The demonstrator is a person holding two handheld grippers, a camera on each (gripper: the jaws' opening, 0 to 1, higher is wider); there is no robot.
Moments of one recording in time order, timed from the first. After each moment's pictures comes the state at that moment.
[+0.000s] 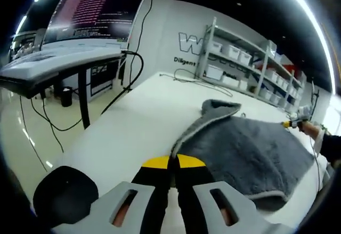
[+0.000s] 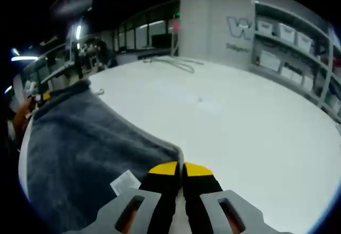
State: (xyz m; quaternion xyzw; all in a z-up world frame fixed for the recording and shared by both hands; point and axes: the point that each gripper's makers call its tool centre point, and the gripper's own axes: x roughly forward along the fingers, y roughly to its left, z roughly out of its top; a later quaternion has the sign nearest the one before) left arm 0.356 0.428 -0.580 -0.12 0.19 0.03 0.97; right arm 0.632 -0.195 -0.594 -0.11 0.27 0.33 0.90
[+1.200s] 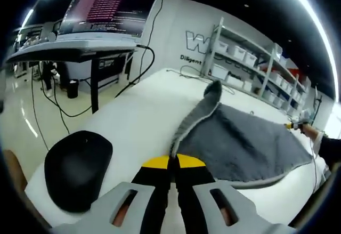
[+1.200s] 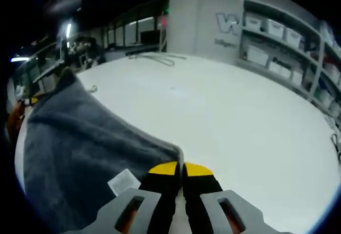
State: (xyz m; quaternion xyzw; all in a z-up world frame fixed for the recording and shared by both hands) left arm 0.313 0.428 -0.593 -0.15 0.20 0.06 0.97; right arm 0.629 -0.248 -0.598 -0.12 0.29 0.29 0.91
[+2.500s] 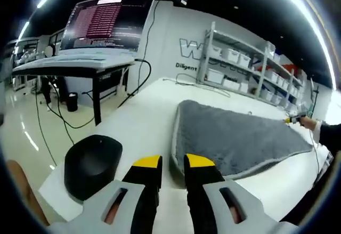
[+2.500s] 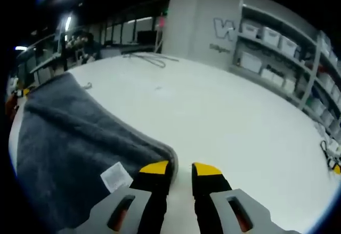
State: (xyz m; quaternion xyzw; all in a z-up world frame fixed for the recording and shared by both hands) left arm 0.287 0.425 -0.573 -0.11 0.15 0.05 0.98; right arm 0.639 -0.290 -0.587 -0.15 0.26 0.26 0.92
